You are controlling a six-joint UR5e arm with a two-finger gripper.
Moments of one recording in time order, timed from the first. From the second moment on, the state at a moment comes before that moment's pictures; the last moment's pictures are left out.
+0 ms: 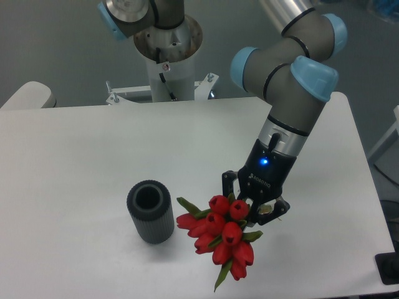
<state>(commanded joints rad) 2.62 -1.99 -1.45 -0.87 0.84 1.12</state>
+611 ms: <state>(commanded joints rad) 2.56 -1.96 -1.45 -0.85 0.81 0.98</state>
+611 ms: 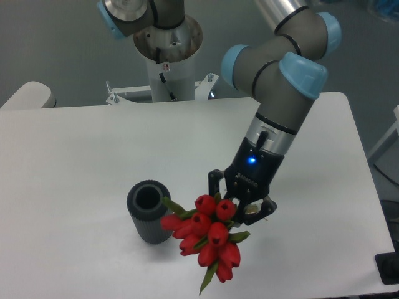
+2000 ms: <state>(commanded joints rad) 2.49 -1.85 -1.54 -0.76 0.42 0.75</state>
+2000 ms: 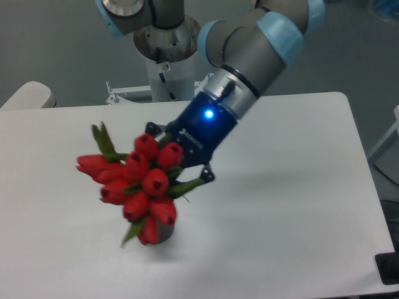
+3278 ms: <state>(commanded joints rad) 2.49 -1.87 -1.71 -0.75 0.41 0.95</state>
